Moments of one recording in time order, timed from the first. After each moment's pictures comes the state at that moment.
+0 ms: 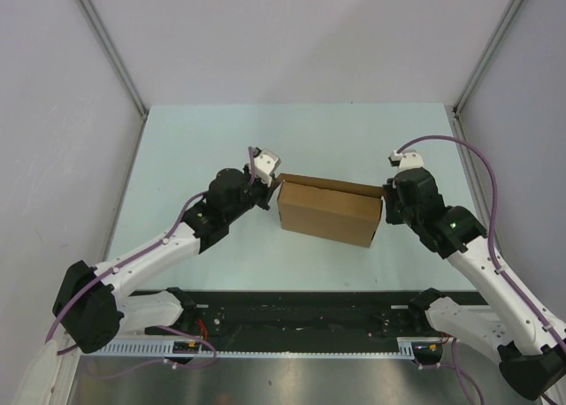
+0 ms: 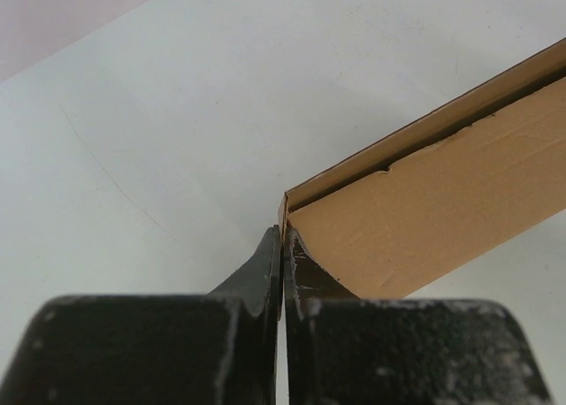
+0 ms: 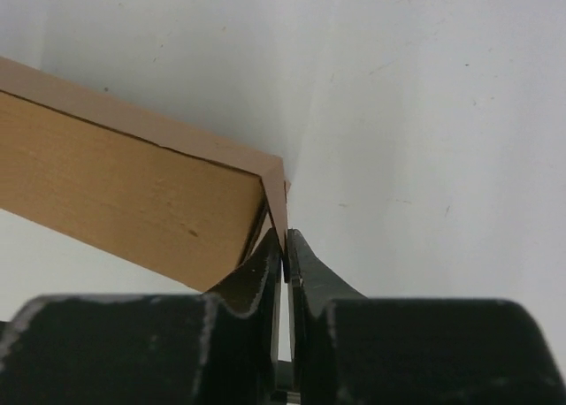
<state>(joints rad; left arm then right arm) -0.70 1.16 0.77 0.13 -0.03 0.05 0.53 0.89 1.00 -0.81 0.32 0.26</state>
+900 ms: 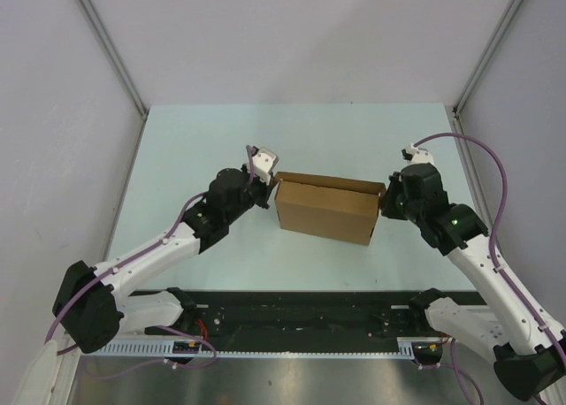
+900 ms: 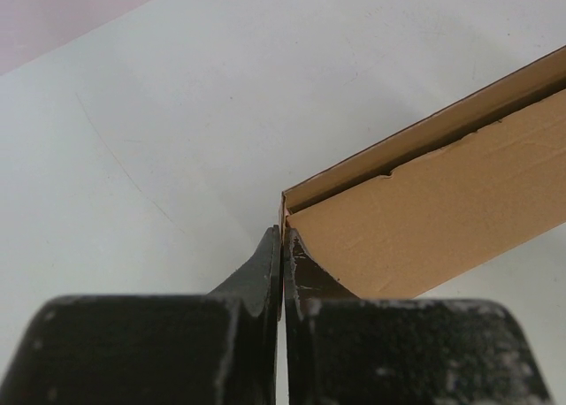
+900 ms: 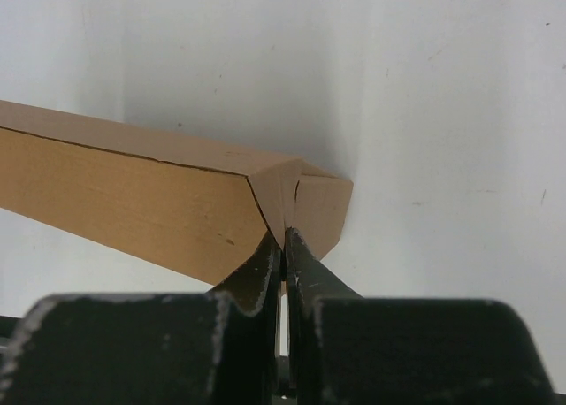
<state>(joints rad) -0.70 1.16 0.77 0.12 -0.08 0.02 0.47 0.90 1.00 -0.76 0.19 0.49</state>
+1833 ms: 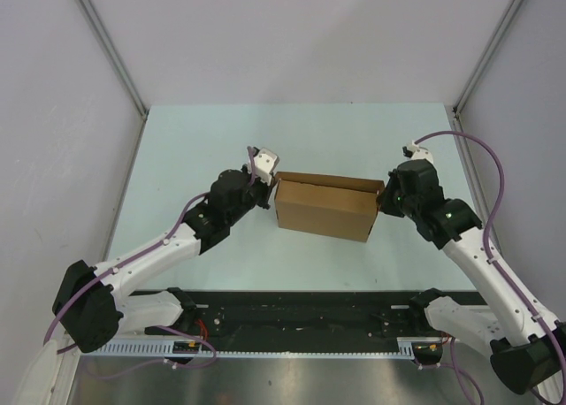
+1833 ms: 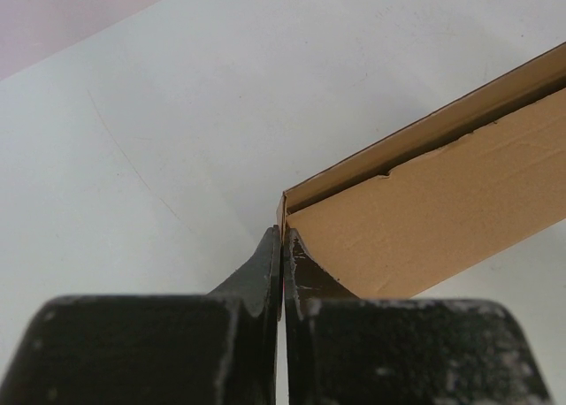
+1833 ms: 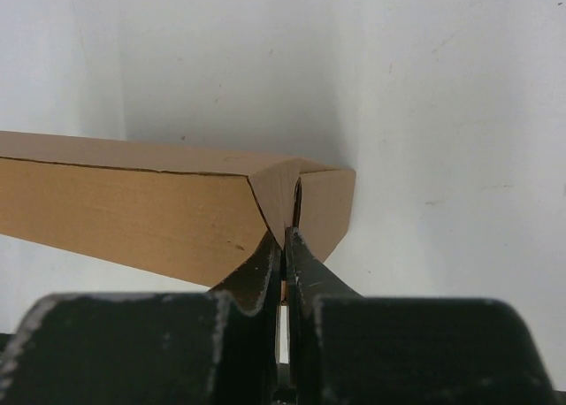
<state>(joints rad) -0.73 1.16 0.77 0.12 -0.13 0.02 0.45 0.95 1.00 -0.73 0.18 0.57</state>
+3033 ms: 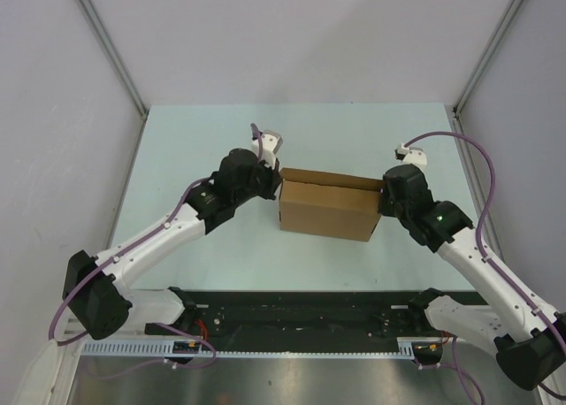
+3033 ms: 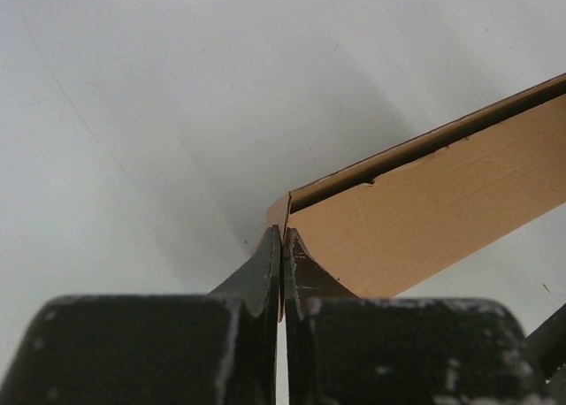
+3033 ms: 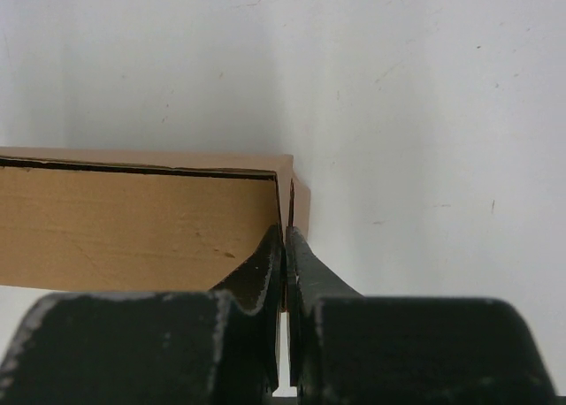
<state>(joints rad) -0.72 1.25 1.03 -0.20 -0.07 -0.17 0.55 0.96 0.96 -0.70 0.39 0.50</state>
